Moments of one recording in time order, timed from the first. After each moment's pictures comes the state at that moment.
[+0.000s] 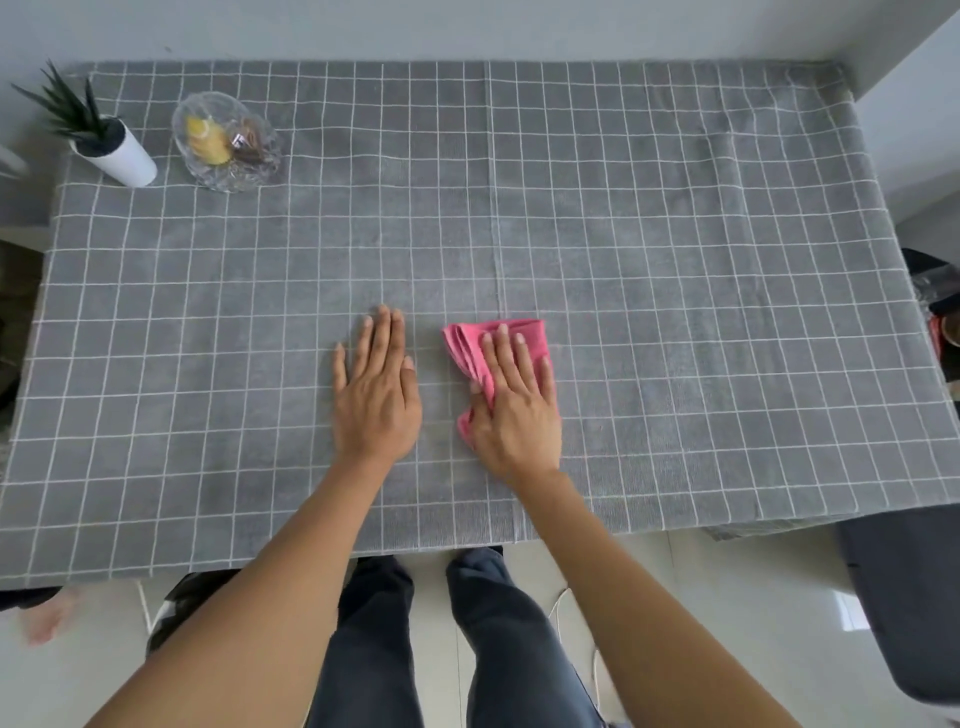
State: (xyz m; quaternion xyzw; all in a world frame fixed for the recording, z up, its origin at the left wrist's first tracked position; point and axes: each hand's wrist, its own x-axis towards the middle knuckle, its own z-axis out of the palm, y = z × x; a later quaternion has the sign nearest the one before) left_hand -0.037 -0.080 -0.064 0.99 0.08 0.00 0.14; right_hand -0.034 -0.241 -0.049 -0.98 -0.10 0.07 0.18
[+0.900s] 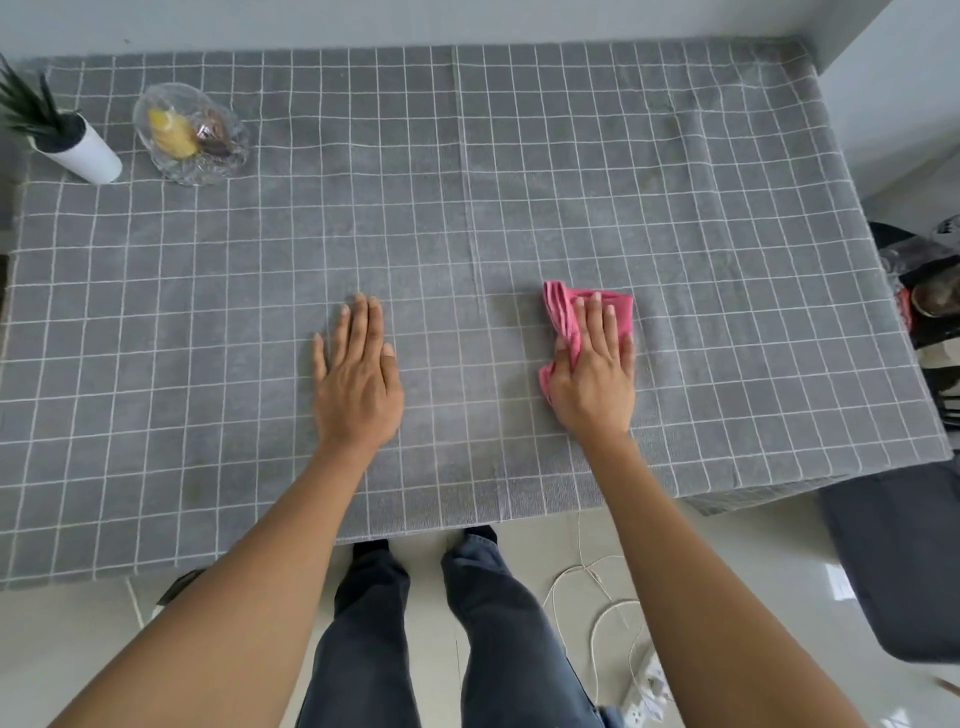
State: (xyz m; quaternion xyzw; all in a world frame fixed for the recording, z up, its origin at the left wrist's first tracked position) left_hand -0.038 -0.079 -0.066 0.99 0.08 -0.01 0.13; right_hand -0.010 -0.326 -0.052 -0.98 0.06 0.04 0.17
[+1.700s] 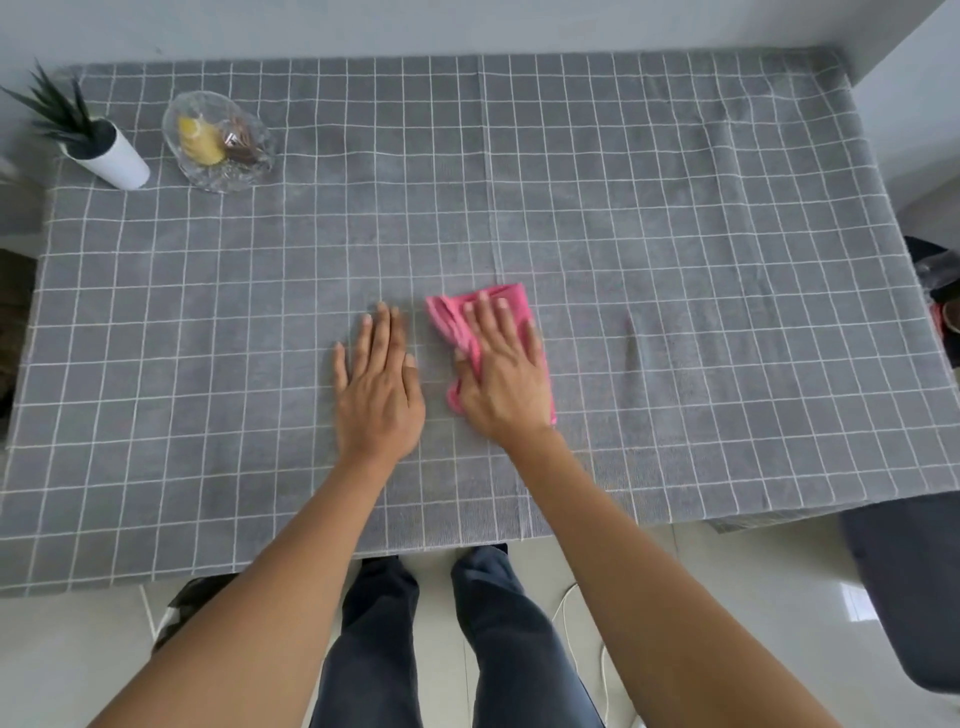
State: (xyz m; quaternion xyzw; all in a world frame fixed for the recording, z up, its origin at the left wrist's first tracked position) left_hand -0.037 -0.081 -0.065 0.99 0.08 -0.01 0.12; right_hand 0.000 -0.230 -0.050 -0.97 -0.12 0.07 0.17
